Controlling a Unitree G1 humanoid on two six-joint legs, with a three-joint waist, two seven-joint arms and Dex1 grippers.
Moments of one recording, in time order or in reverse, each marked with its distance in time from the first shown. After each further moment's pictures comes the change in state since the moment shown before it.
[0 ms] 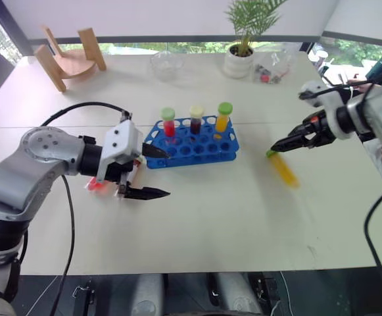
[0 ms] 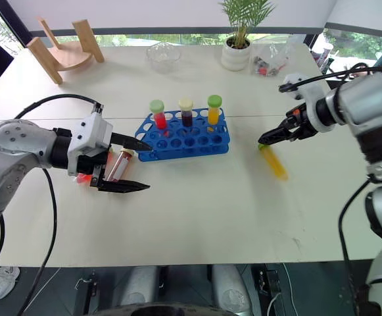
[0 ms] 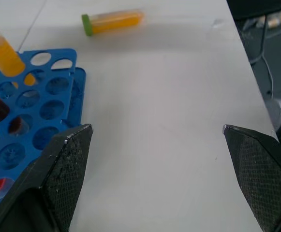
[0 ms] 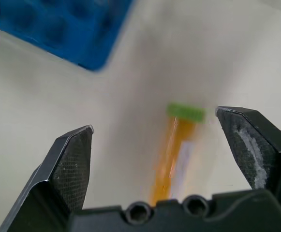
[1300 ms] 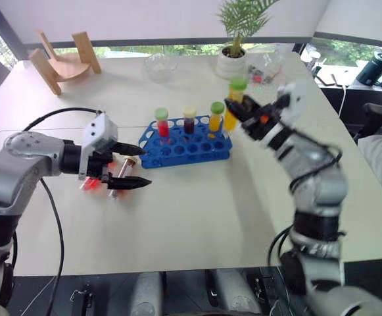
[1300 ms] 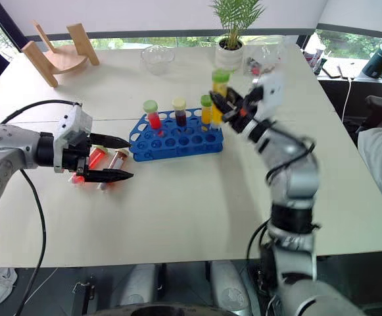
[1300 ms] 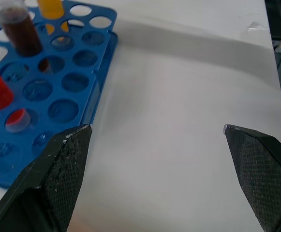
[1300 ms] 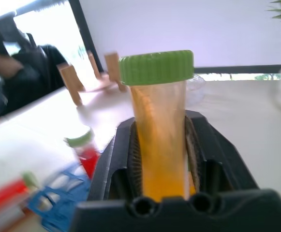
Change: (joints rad) left arm 0.019 0.027 0.048 0.243 -0.020 0.095 -0.026; right arm 0.734 0.852 -0.797 -0.855 0.015 -0.554 -0.800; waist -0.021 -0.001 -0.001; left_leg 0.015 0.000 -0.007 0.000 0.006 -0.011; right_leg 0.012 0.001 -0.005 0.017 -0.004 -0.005
